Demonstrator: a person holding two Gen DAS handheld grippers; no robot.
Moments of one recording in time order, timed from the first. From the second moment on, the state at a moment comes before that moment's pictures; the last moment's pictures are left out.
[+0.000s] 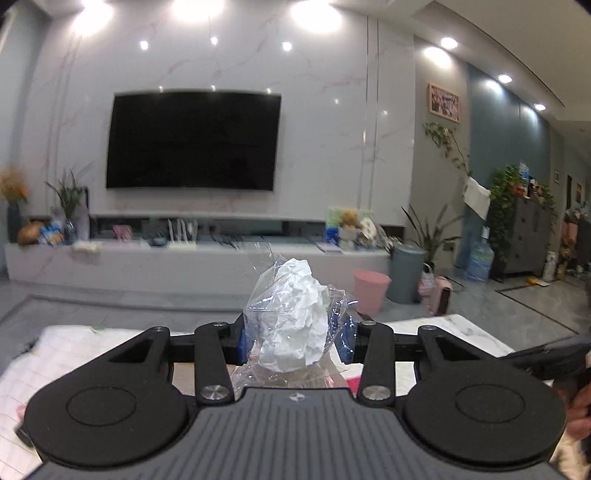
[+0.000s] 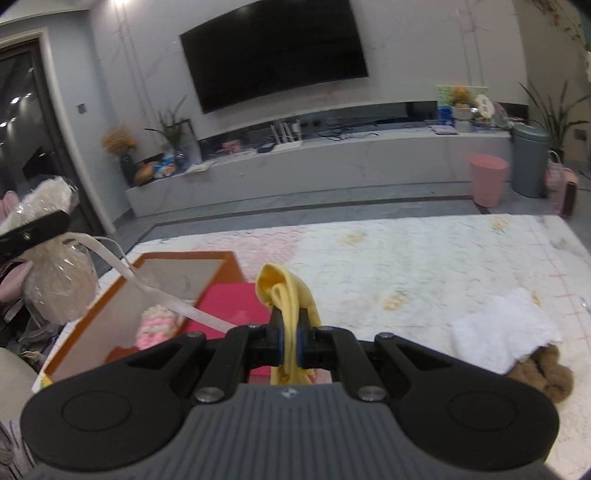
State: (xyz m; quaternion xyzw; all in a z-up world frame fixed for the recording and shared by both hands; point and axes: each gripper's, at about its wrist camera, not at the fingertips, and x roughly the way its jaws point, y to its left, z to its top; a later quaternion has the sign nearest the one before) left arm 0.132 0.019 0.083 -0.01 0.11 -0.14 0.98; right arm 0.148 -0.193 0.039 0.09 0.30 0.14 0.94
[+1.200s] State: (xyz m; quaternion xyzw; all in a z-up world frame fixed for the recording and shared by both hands) left arm 0.100 0.110 0.084 -0.08 -0.01 -0.05 1.00; right arm 0.117 -0.085 0.054 0.03 0.24 0.26 0.93
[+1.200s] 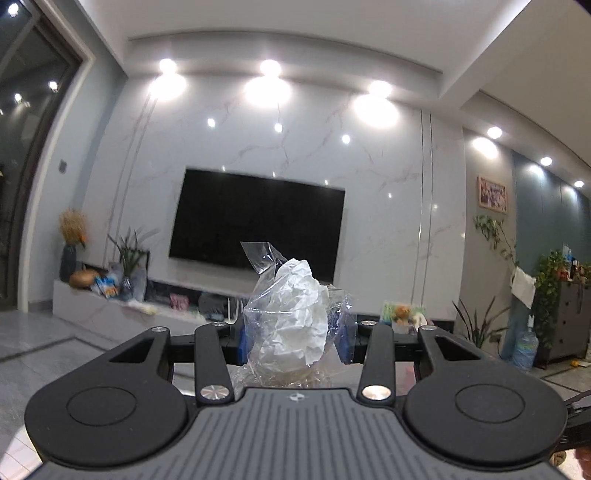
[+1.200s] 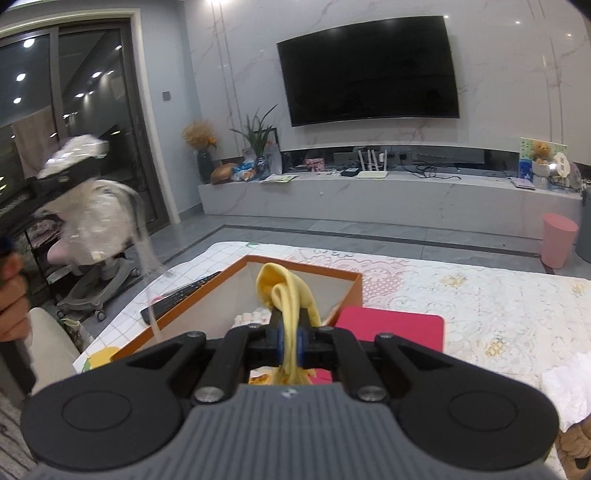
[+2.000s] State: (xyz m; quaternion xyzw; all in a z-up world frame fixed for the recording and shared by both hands) left arm 0.192 0.079 -0.008 -0.02 0.23 -0.01 0.97; right arm 0.108 -0.054 0.040 0.00 0.25 0.28 0.92
